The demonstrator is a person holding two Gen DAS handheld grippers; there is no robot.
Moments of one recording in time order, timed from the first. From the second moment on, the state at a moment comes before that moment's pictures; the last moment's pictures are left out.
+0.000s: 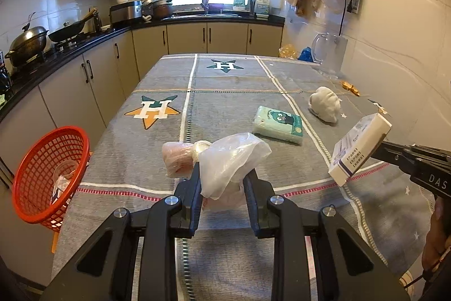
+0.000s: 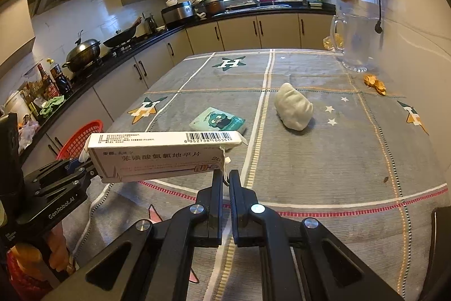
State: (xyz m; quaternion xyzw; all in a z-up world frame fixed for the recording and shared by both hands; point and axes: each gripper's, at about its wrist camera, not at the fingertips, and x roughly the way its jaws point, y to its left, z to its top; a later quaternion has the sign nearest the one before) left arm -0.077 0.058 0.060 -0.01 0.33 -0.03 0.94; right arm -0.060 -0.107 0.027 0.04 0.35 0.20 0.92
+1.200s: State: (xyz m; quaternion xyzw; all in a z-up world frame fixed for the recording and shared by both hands) left arm -0.092 0.122 0.079 -0.05 0.29 0.03 0.96; right arm -0.045 -0.040 0.048 0.00 0.34 0.25 0.91
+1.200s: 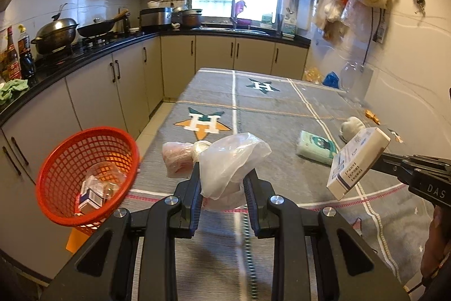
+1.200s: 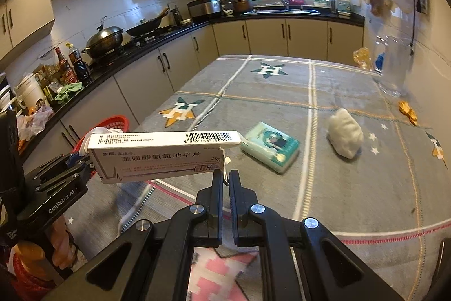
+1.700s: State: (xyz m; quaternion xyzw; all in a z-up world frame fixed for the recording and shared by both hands) left arm -0.106 0.184 0.092 -0.08 0.27 0.08 0.96; right arm -0.035 0.027 0.064 -0.02 0.33 0.29 0.89
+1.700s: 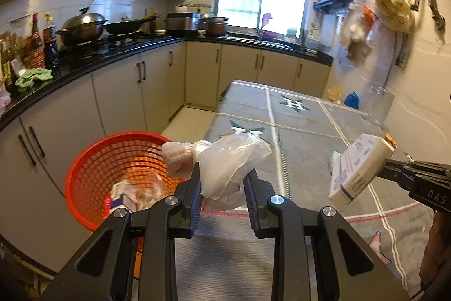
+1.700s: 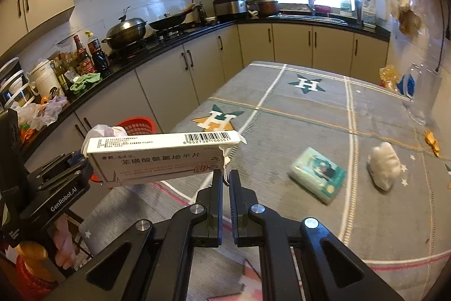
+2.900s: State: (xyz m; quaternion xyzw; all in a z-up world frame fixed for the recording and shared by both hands) left arm -0.115 0.308 0.053 -0.12 0.28 0.17 0.94; right arm 0.027 0.212 0.051 0.00 0.42 0.39 0.82
